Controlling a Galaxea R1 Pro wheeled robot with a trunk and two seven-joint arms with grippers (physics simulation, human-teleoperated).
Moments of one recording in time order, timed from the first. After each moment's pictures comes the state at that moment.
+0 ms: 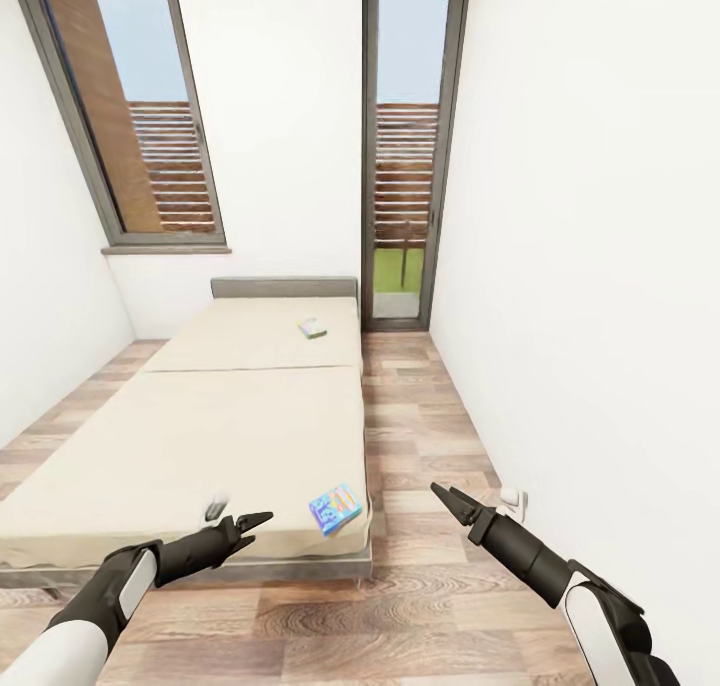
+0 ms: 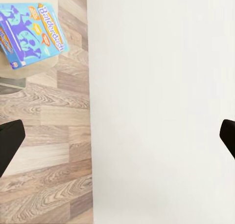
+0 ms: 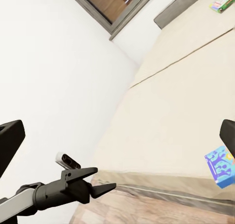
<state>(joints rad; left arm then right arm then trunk) -0.60 0.16 0.32 -0.47 0.19 0.64 -0.96 -0.14 -0.04 -0.13 -1.47 -0.63 0.53 0.71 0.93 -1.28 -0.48</state>
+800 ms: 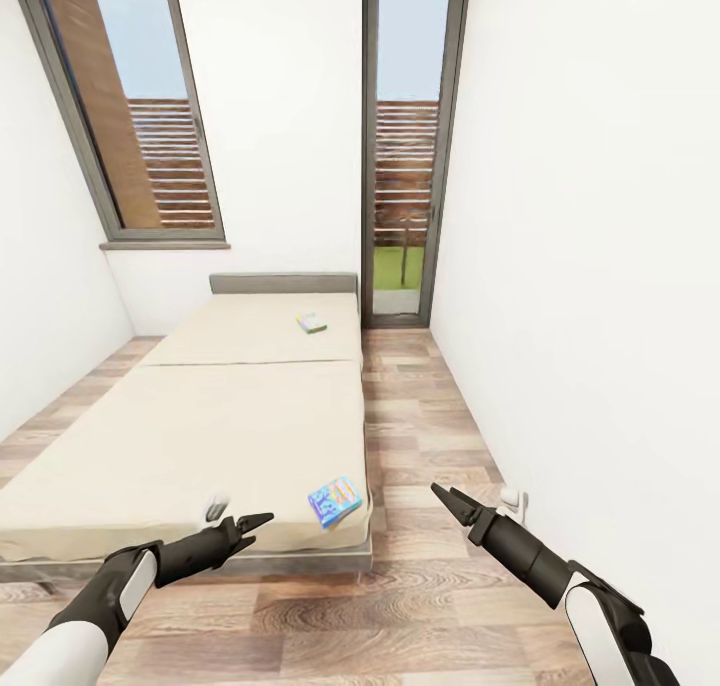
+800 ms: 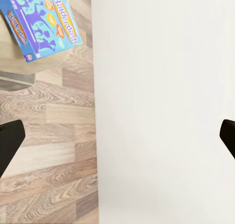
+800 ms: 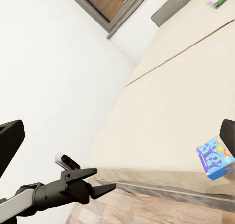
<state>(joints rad) -0.60 0.16 0.32 -0.47 0.18 0.64 -0.96 -0.14 -0.04 -0.13 -1.47 -0.63 0.53 0.71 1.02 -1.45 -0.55</state>
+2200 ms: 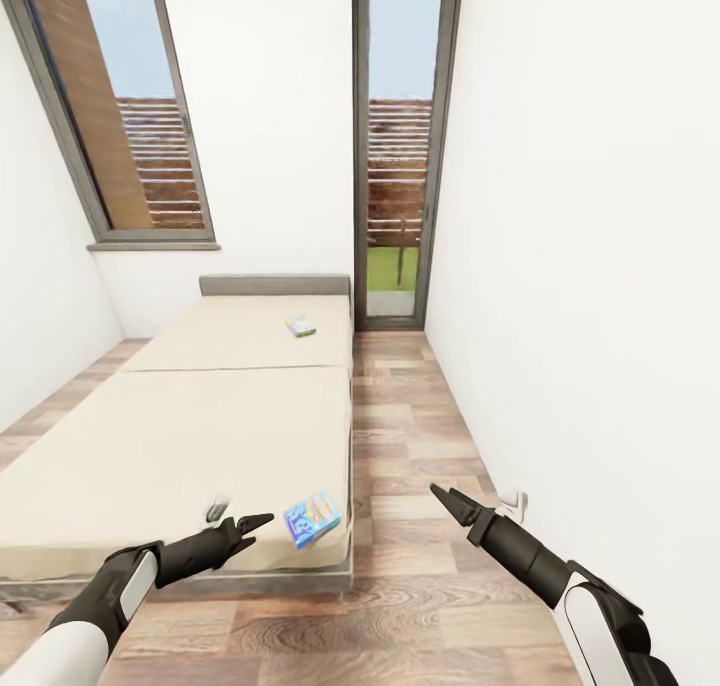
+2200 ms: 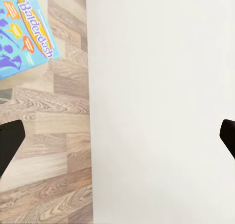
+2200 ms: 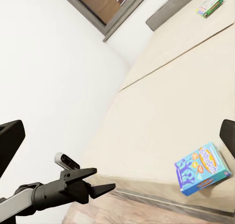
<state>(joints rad) -0.60 0.16 0.32 -0.47 0.18 0.64 -0.96 -0.14 -0.04 -0.13 -1.47 -0.62 0.53 0.71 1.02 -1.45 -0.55</state>
